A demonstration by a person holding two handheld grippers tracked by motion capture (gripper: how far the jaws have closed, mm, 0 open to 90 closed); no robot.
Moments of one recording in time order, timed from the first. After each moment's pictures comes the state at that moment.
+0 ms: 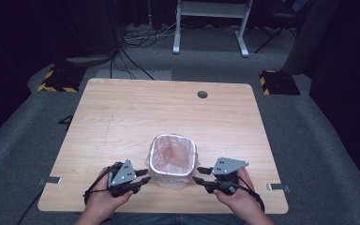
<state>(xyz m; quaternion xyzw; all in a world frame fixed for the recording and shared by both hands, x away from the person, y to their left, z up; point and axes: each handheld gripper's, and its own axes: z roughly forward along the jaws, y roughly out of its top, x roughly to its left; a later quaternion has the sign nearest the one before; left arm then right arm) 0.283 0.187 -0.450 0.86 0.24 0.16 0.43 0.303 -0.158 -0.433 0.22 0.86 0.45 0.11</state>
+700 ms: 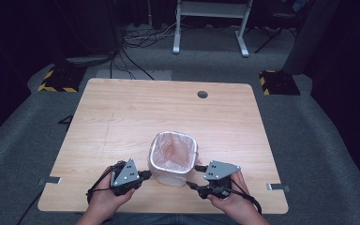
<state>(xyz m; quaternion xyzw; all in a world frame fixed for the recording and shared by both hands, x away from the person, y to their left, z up) 0.288 0.178 -0.450 0.86 0.21 0.17 0.43 0.294 -0.138 -0.429 0.18 0.87 0.43 0.14</state>
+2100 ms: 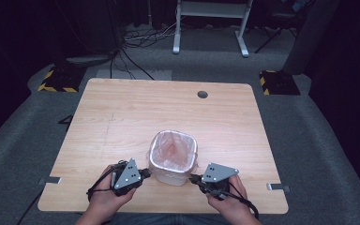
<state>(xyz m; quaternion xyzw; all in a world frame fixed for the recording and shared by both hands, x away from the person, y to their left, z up) 0.286 0.173 -0.441 0.87 0.18 0.20 0.42 0.286 -0.132 -0.431 0.20 0.87 0.43 0.14</state>
